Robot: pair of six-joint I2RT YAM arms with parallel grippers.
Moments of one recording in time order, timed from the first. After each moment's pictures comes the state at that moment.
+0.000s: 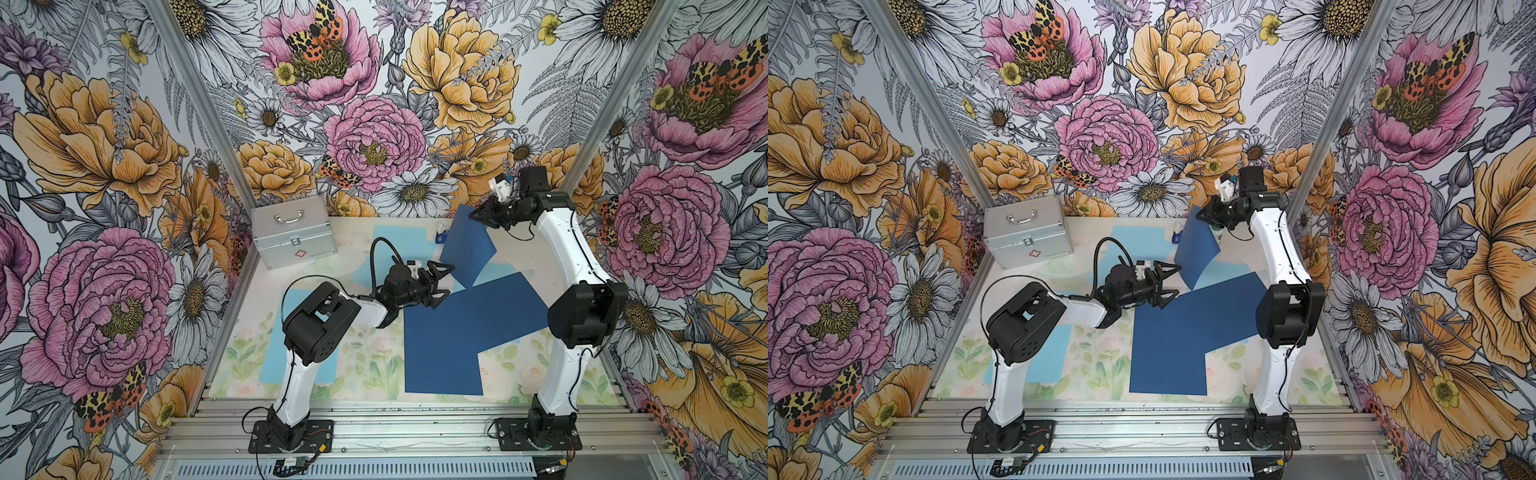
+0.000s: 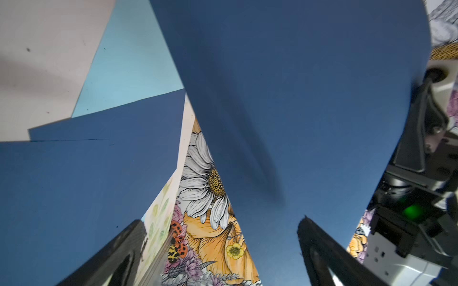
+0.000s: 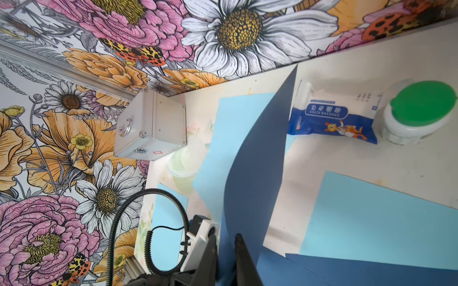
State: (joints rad) left arm -0.72 2.08 1.07 0.87 0.42 -1.76; right arm 0.03 1.99 2.10 -0.96 -0.67 0.33
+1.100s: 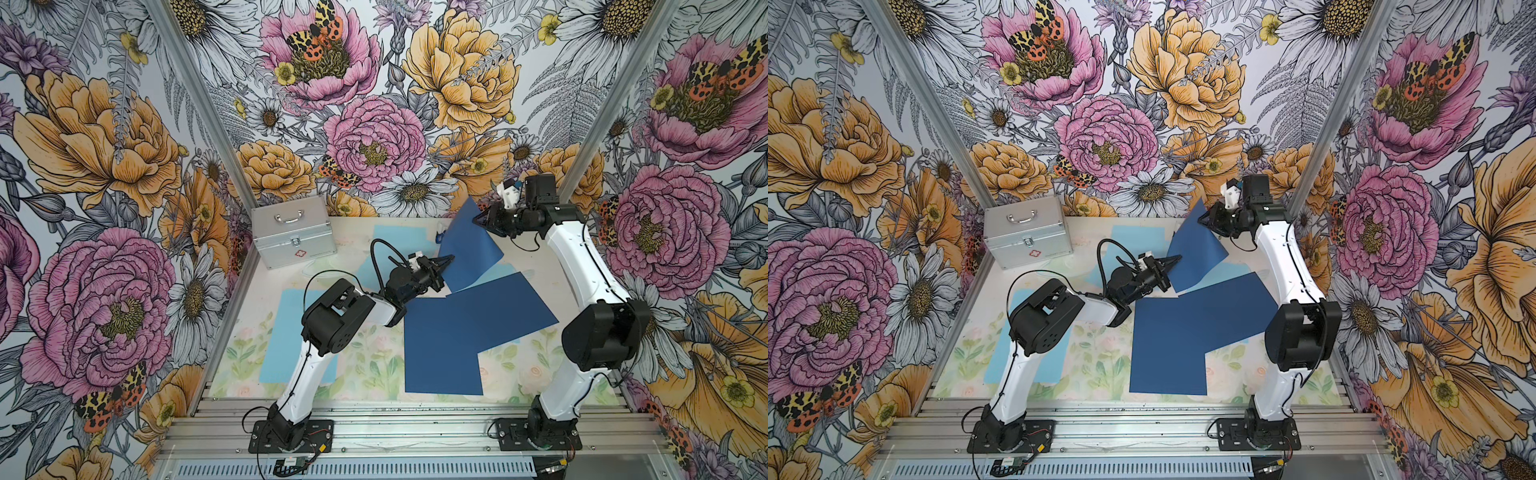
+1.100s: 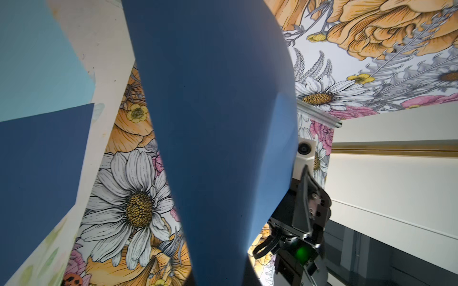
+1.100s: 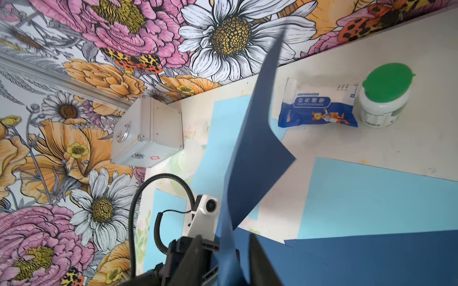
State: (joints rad) left arm -0.72 2.23 1.21 1.18 0.27 -2.01; right arm 0.02 1.78 1.83 -0.85 -0.59 0.39
